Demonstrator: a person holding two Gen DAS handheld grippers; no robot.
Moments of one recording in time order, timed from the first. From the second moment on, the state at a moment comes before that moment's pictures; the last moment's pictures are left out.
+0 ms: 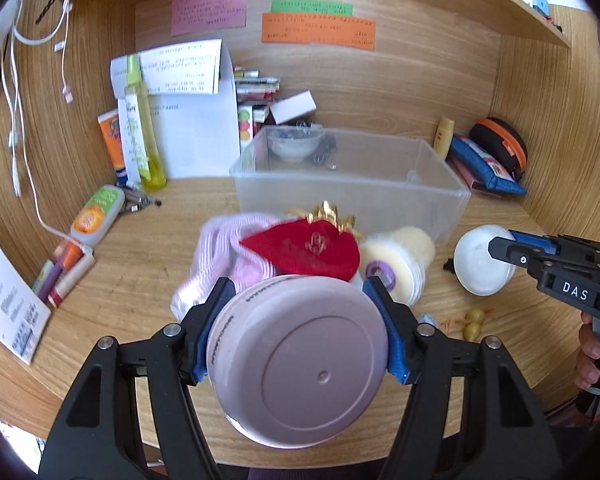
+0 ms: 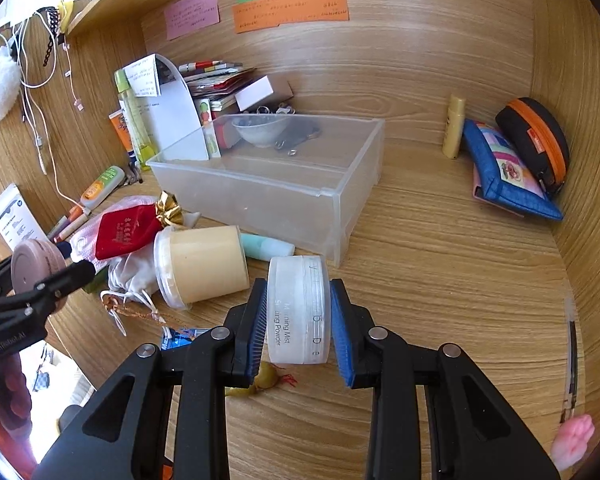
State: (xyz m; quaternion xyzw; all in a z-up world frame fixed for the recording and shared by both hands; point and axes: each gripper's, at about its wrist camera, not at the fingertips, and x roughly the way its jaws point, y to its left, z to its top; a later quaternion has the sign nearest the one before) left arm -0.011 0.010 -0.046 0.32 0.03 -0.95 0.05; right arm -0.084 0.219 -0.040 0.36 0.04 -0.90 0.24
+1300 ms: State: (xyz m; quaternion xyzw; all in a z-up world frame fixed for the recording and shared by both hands) left arm -0.180 -0.031 0.012 0.36 0.02 -0.93 -0.04; right arm -0.167 0.187 0.043 0.30 0.06 -0.92 0.23
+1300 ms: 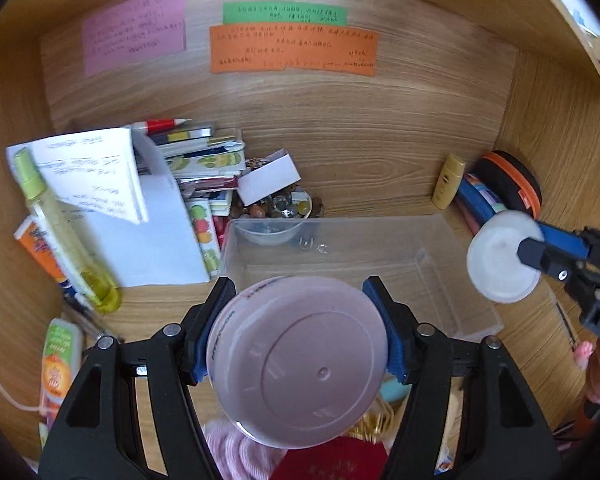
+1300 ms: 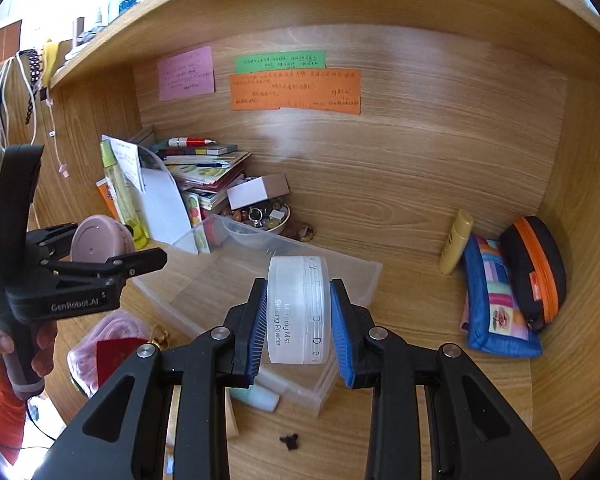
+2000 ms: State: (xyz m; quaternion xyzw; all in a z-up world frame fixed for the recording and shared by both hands) left arm -0.266 -0.027 -0.041 0.46 0.00 -0.88 -0.09; right arm -0.242 0.150 -0.007 0.37 0.08 -0.89 0.24
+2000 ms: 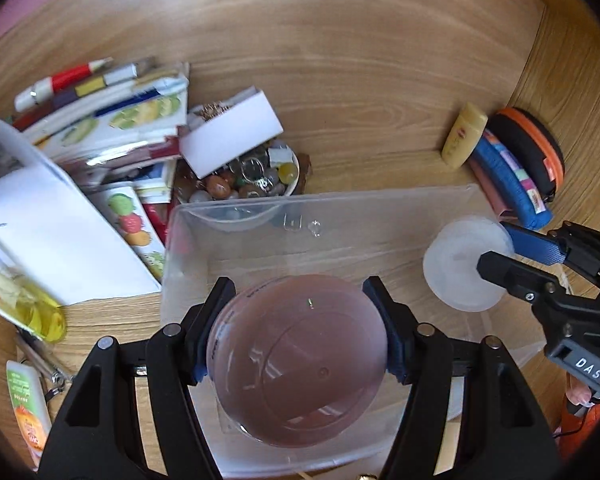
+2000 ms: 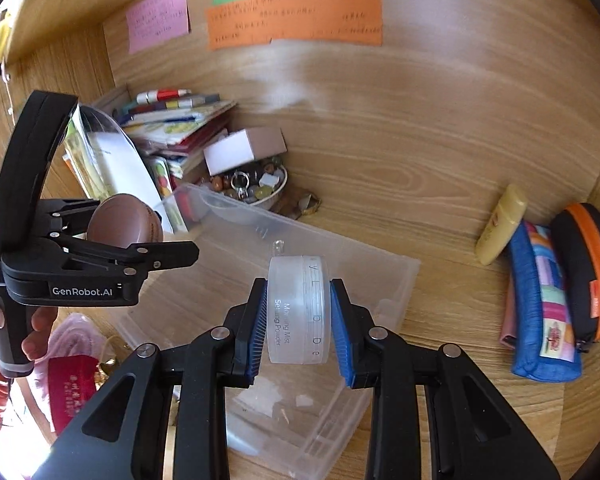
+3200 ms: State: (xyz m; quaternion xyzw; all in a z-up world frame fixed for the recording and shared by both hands) left arm -0.282 -0.014 -0.089 0.56 -0.09 -0.82 -0.11; right arm -0.266 0.125 -0.048 0.41 0.17 -0.87 0.23
